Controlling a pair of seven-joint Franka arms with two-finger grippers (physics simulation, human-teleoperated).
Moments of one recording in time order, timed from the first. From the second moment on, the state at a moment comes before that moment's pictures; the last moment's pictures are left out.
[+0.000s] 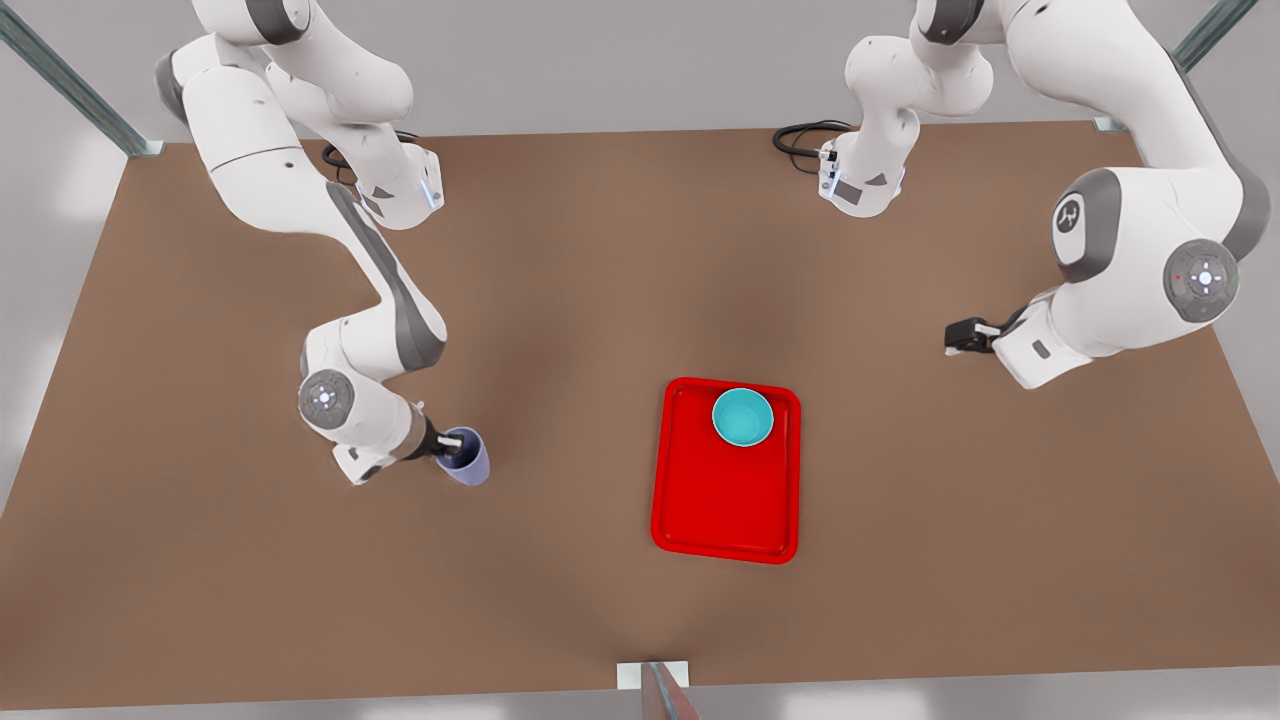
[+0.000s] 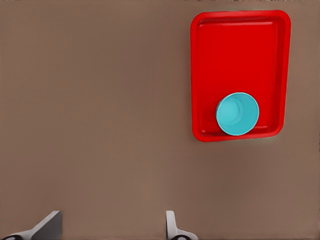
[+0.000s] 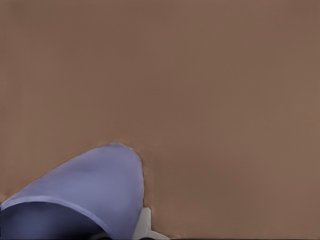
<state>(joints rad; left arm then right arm) -0.34 0.27 0.32 -1.37 -0.14 1.42 0.18 -0.02 0.50 0.36 -1.71 -0.01 2.17 0.42</state>
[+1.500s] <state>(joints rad) -0.34 0.24 0.32 -1.34 -0.14 1.33 0.17 0.64 1.32 0.24 -0.52 0.03 2.06 0.94</state>
